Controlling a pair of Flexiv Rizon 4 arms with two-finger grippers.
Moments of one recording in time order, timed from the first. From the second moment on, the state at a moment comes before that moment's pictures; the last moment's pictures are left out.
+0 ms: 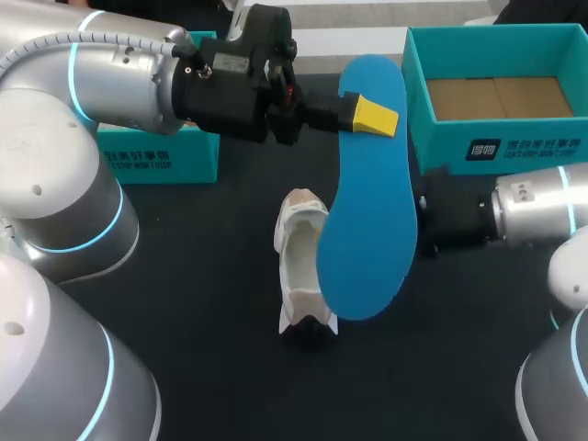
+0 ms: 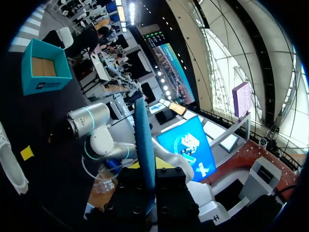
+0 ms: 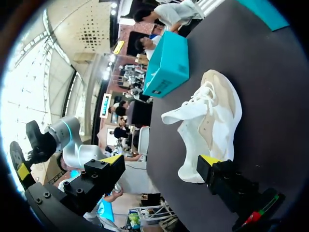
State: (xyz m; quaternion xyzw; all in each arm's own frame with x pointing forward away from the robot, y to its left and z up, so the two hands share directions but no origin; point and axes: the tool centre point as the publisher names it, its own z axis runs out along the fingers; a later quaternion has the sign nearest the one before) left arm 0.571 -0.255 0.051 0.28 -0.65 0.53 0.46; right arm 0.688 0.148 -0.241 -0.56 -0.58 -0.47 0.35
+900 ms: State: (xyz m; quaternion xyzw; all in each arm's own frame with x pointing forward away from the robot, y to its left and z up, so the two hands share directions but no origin) left arm 0.571 -0.255 0.051 0.28 -0.65 0.53 0.46; right arm 0.685 0.107 -0.133 -0.57 -0.56 -0.46 0.39
